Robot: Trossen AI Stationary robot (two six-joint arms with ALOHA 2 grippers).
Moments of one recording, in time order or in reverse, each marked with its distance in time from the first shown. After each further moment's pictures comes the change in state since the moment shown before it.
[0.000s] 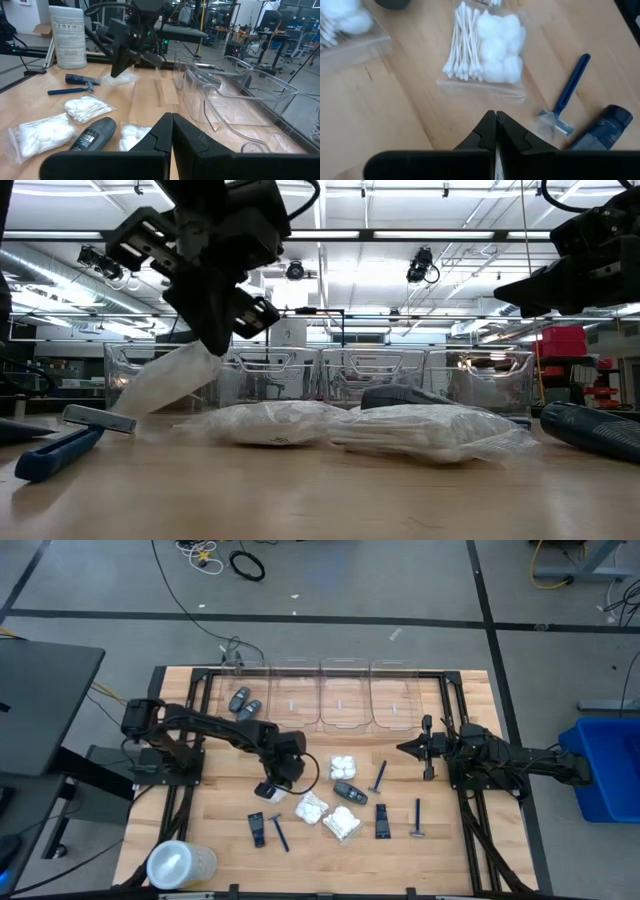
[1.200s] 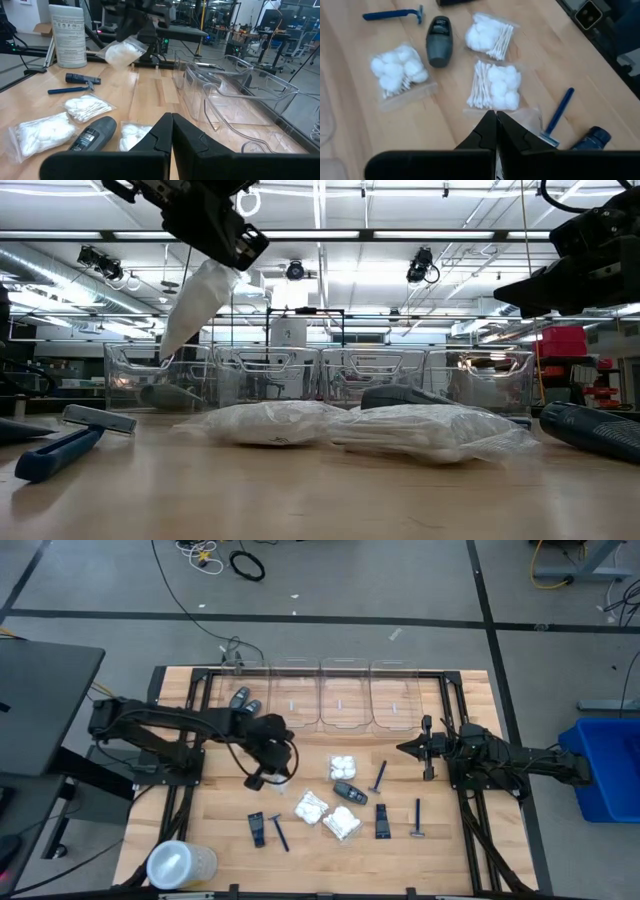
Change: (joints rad) left arm 0.006 -0.278 0.006 -0.027 -0.074 -0.027; right arm 0.000 0.003 0.000 0.000 0.000 0.000
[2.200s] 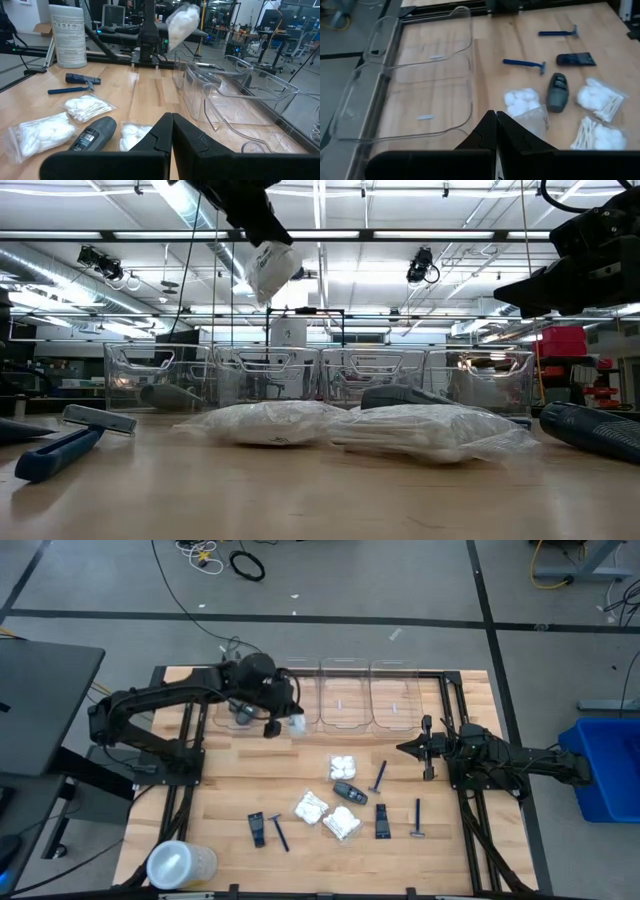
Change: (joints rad) left arm 0.340 -0.009 0.222 0.015 -0.088 -0.031; right arm 0.000 0.000 0.000 0.000 0.000 0.000
